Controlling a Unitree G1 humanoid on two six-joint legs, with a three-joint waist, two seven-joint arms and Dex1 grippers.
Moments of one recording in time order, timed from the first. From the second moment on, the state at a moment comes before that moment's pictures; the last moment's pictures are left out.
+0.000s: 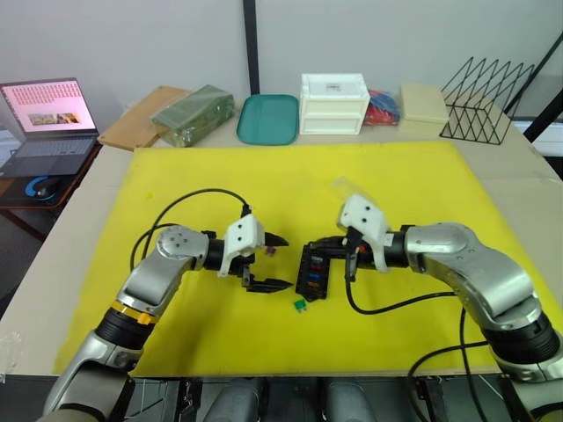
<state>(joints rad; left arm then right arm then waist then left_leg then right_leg) -0.47 0.53 -0.24 -0.10 -0.28 0.37 -1.15 -0.48 -0.71 0.13 -0.54 0.45 0.95 0.78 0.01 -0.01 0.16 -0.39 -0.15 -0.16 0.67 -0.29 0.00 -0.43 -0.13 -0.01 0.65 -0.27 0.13</state>
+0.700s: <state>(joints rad) 0.09 0.43 0.08 -0.62 -0.39 0.56 -0.61 0.20 -0.52 -0.29 -0.95 0.40 0.84 0.42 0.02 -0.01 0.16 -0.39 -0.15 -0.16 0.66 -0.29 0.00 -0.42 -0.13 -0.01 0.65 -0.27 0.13</state>
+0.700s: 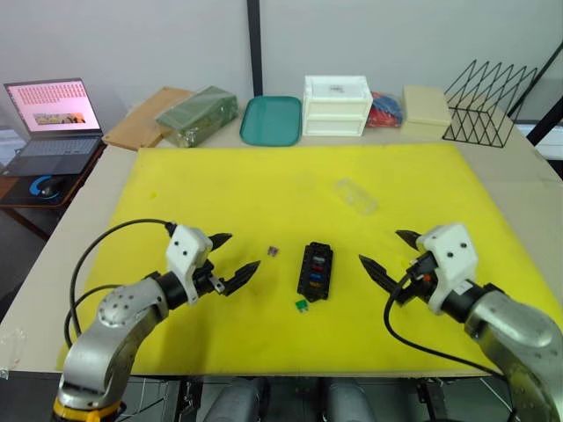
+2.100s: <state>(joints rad) -0.69 0.62 -0.15 0.23 -0.74 1.23 -1.11 -0.25 -0.98 -0.12 -0.74 0.67 0.84 0.80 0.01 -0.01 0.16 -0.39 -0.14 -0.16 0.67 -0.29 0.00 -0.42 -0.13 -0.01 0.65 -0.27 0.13</state>
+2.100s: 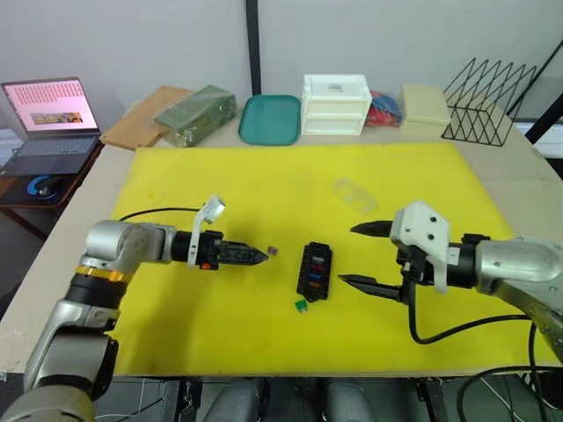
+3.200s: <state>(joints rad) -0.83 0.47 -0.23 0.49 -0.53 1.14 -1.20 -0.29 -0.98 -0.08 -0.76 0.64 0.86 0.76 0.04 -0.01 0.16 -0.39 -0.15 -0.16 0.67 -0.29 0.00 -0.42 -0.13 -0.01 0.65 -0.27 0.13</state>
